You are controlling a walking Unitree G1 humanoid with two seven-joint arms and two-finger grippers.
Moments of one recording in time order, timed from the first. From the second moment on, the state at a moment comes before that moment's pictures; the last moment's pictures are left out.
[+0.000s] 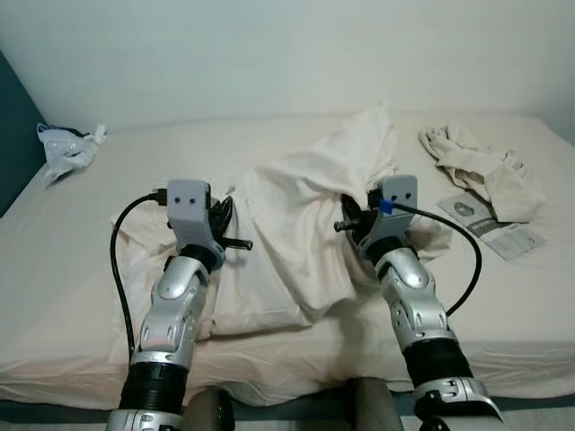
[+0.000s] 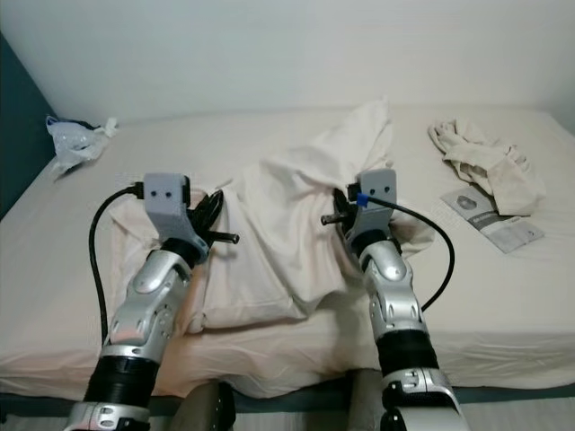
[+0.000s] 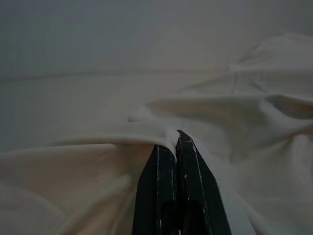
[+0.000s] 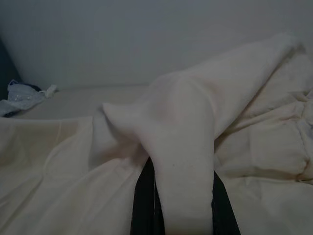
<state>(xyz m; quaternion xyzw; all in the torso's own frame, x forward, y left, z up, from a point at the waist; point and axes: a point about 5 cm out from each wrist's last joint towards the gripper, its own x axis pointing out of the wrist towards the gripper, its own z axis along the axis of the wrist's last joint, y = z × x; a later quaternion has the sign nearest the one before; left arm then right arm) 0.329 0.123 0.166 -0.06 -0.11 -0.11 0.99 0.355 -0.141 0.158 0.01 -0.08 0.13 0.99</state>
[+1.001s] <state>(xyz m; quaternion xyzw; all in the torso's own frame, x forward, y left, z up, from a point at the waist) 0.311 0.140 0.130 -0.07 -0.07 -0.06 0.99 0.337 -0.142 0.125 0.01 -0.04 0.14 0.99</state>
